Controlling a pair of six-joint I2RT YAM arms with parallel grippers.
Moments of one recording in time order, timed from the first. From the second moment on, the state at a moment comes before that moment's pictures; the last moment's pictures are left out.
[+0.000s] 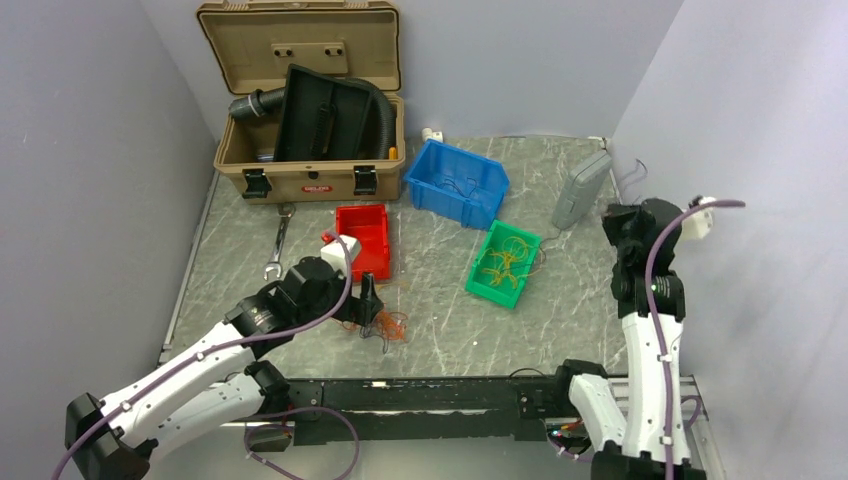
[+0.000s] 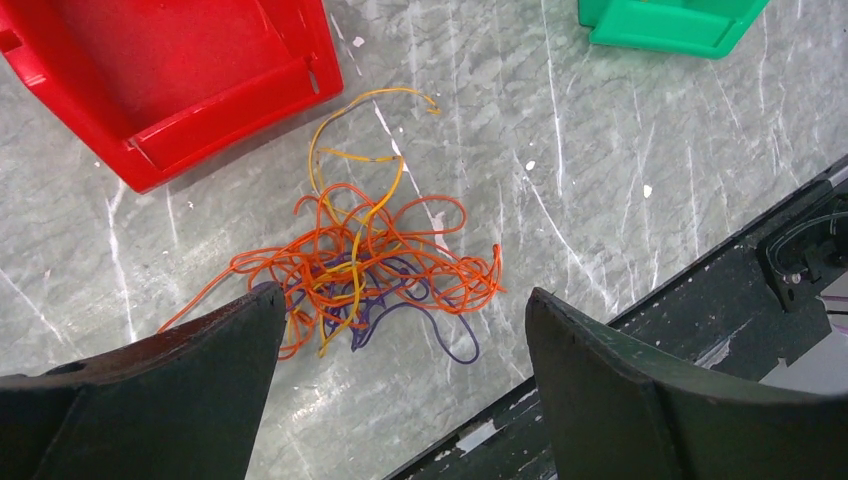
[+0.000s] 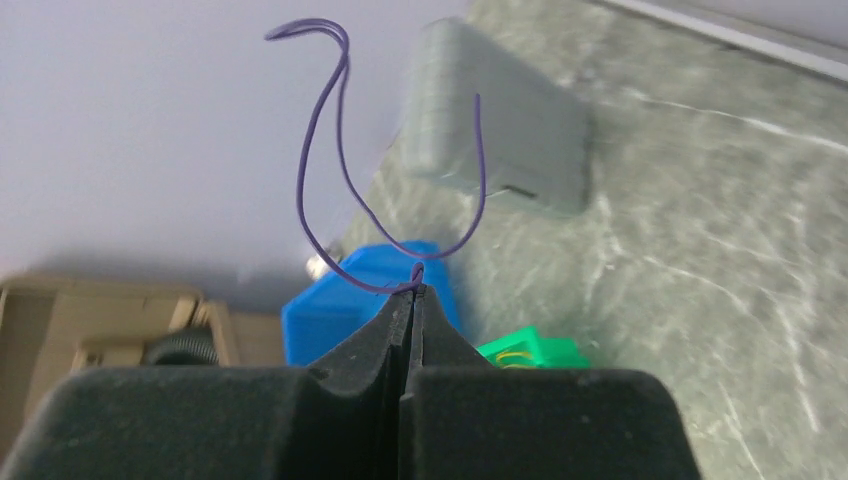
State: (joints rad) left arm -0.78 0.76 0.61 -0.46 -0.05 -0.44; right arm -0.21 0.77 0.93 -0.51 0.23 0.97
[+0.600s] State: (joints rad) left arm -0.78 0.80 0.61 -0.42 -0.02 -0.43; right arm 0.15 0.95 1.40 -0.34 -0.11 0.58
